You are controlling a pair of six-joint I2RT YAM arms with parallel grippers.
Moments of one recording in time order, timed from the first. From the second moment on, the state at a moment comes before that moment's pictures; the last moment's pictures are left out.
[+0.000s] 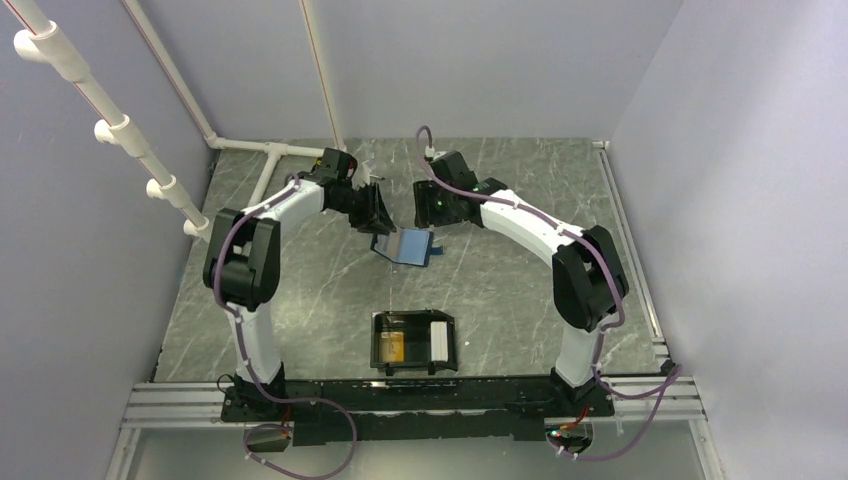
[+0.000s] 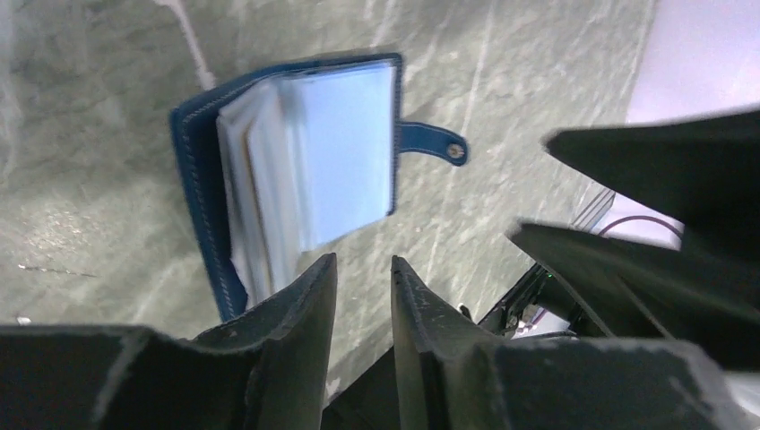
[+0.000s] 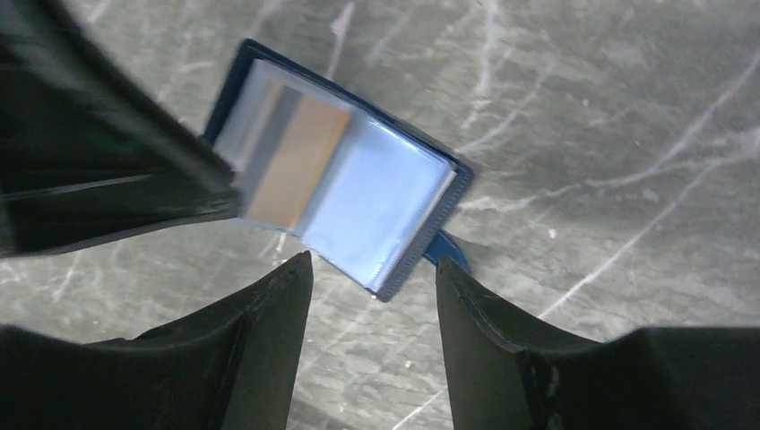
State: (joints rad) left arm -0.29 1.92 1.42 -0.49 0.64 -0.45; right arm 0.59 1.85 1.43 -0.43 -0.05 0.36
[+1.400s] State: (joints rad) left arm -0.25 1.99 1.46 -0.59 0.63 -0.46; right arm 0.51 2.06 1.42 -0.26 -0.53 0.43
